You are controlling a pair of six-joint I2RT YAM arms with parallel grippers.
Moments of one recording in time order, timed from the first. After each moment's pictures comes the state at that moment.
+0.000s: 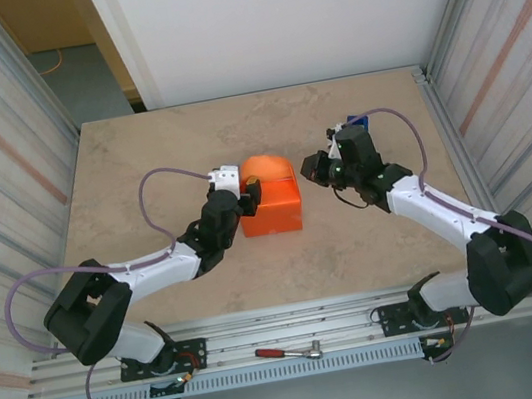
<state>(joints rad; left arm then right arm) -0.79 1.46 0.66 0.50 -0.48 -0.23 0.46 1.33 0.87 -0.10 -0.27 0.89</state>
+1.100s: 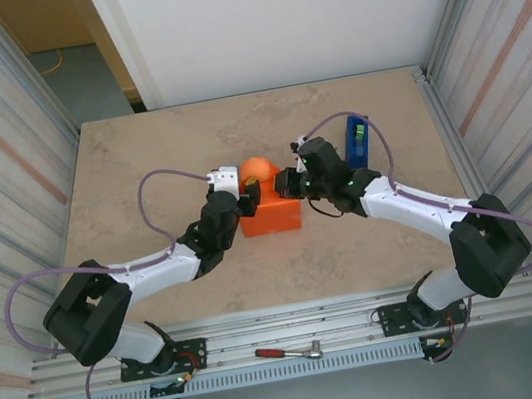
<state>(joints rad) -0.79 1.45 0.65 0.51 -0.48 -0.24 0.67 1.43 0.95 -0.12 -0.14 0.77</state>
